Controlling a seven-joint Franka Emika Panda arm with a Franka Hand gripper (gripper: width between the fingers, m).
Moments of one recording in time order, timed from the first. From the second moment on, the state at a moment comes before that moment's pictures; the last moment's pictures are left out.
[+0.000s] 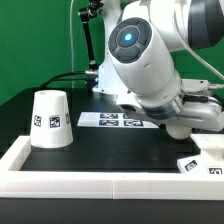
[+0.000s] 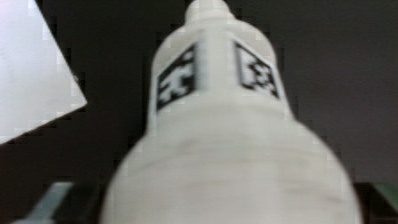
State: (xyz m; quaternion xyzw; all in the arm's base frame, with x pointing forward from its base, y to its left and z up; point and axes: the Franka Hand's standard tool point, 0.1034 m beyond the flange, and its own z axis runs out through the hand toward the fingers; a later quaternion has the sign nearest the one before) arm 0.420 0.096 0.011 -0.88 0.25 0.37 0.15
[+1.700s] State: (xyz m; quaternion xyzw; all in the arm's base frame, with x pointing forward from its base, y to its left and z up) arm 0.474 0.048 0.078 -0.95 0.23 0.17 0.14
